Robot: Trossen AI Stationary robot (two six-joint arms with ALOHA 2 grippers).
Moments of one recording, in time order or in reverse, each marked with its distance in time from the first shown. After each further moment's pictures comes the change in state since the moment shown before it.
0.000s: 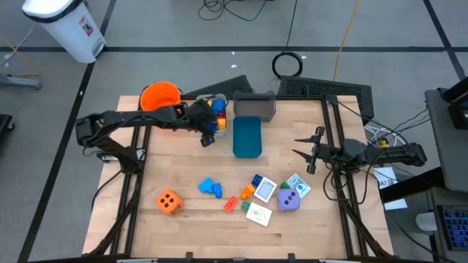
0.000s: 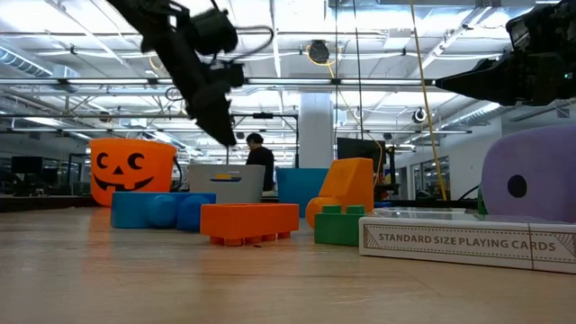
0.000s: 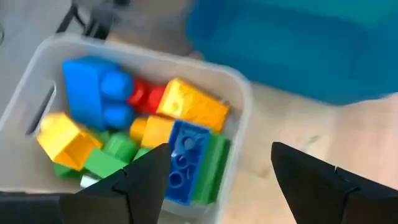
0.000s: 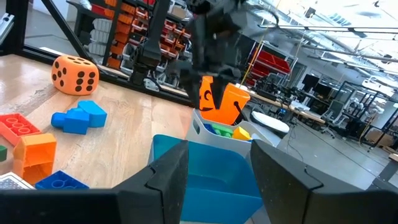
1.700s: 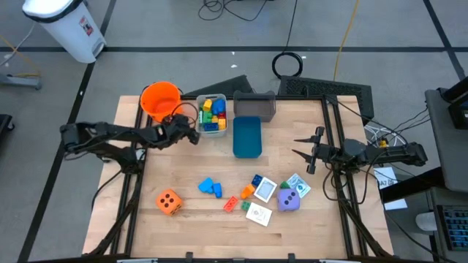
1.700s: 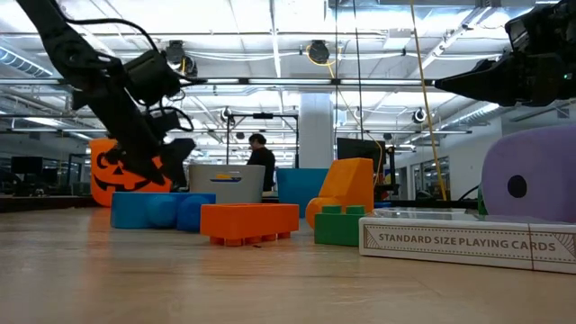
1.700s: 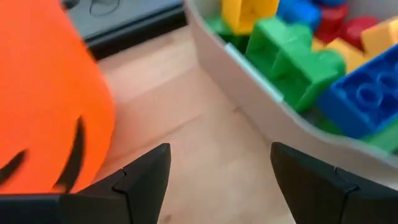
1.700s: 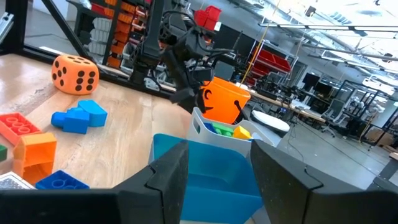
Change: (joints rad) left arm 0.017 -0.162 -0.595 0.534 -0.448 -0.545; right arm 0.000 0.014 0.000 0.009 0.002 0.003
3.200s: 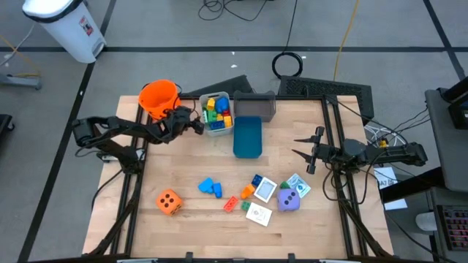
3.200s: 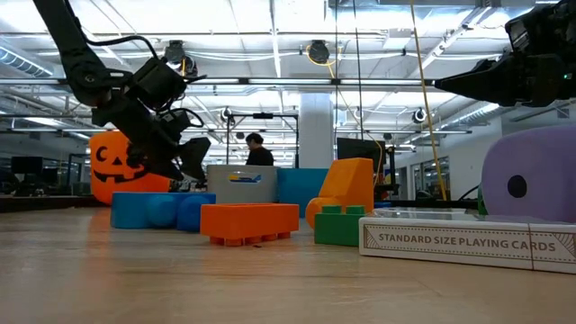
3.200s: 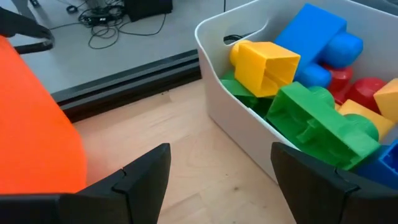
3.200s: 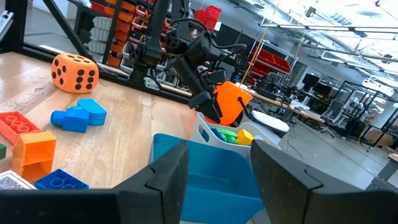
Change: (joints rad) left arm 0.128 0.147 0.002 0.369 0.061 0.134; right arm 0.000 0.000 0.000 -0.001 0.000 -0.006
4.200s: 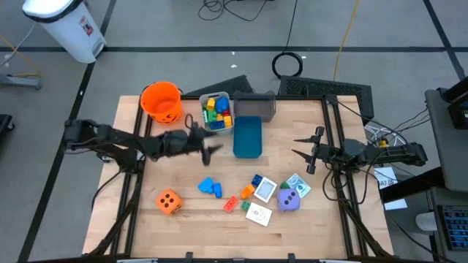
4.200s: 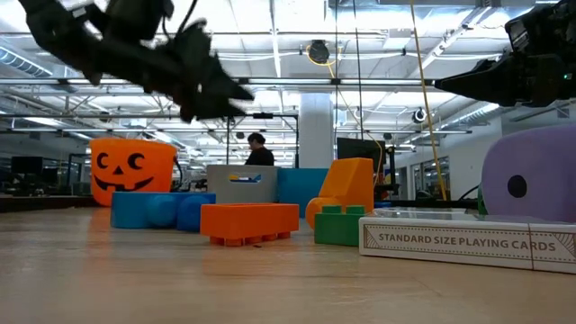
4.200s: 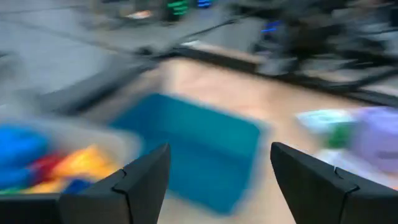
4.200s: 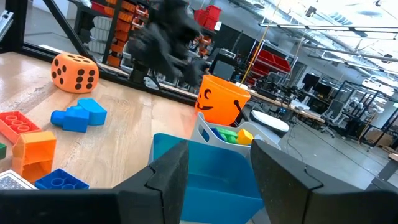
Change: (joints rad) left arm -0.449 -0.129 0.059 0.173 0.258 0.150; right arm 0.000 0.000 0.000 -0.001 0.000 0.001
